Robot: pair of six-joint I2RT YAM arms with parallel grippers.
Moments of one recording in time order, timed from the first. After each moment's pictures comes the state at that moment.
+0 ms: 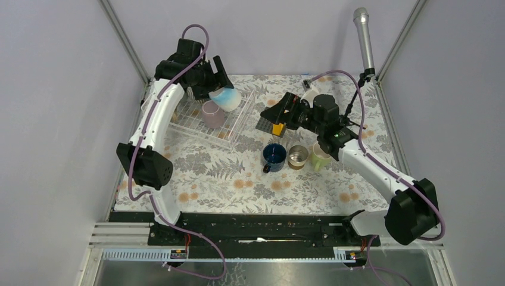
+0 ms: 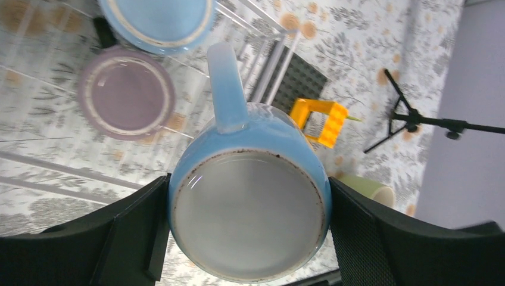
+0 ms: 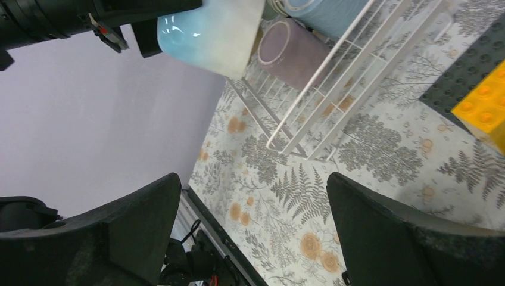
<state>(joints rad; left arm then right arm) -0.24 1.84 2.07 -1.03 0.19 -0.57 0.50 1.32 1.01 0.07 -0.36 0.80</state>
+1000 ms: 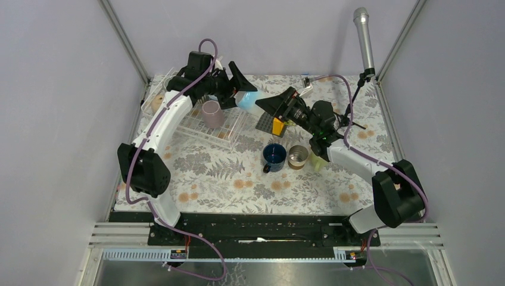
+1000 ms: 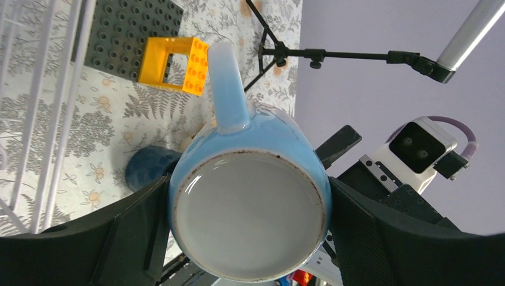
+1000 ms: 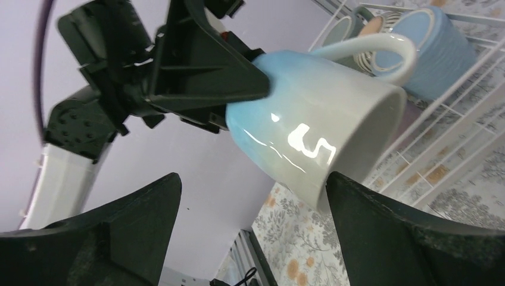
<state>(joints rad) -0.31 1.75 1.77 -0.66 0.58 -0.86 0.51 1.47 0.90 0.69 -0.39 1.06</state>
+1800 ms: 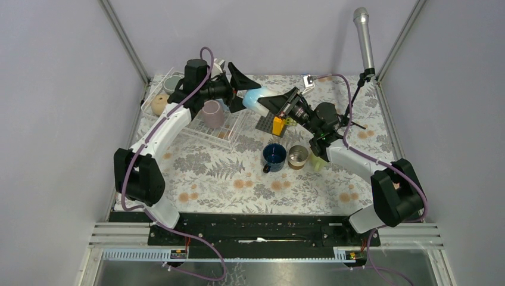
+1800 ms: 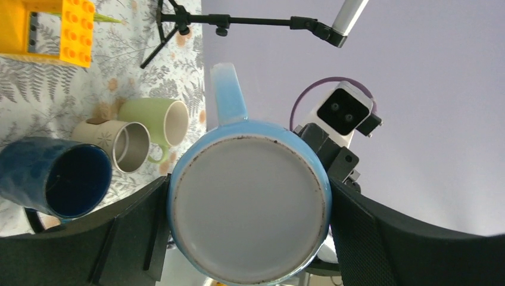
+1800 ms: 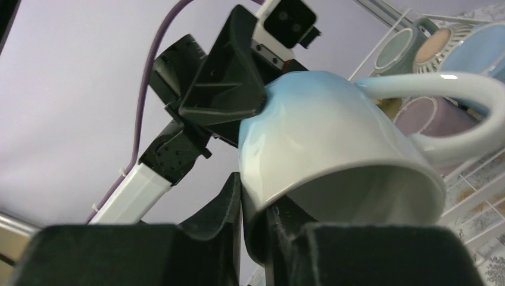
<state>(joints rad) -0.31 1.65 1.50 -0.22 0.82 -1.18 0.50 1.49 0.89 0.86 -0.42 1.18</state>
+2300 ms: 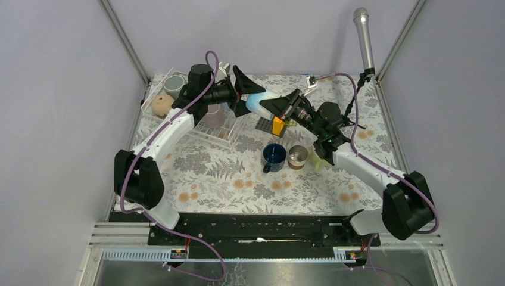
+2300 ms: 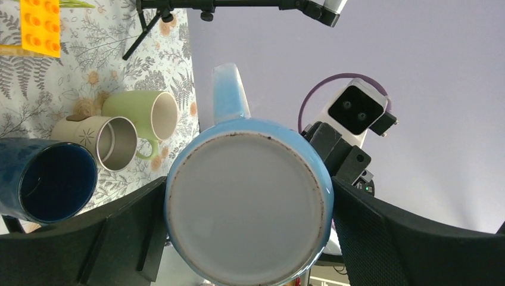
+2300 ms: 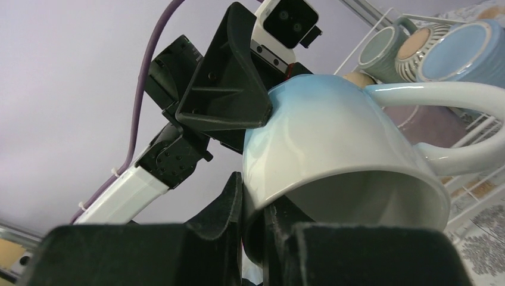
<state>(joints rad) -0.34 1.62 1.41 -0.09 0.83 -1.25 0.51 1.39 0.89 0.73 -0.40 1.11</state>
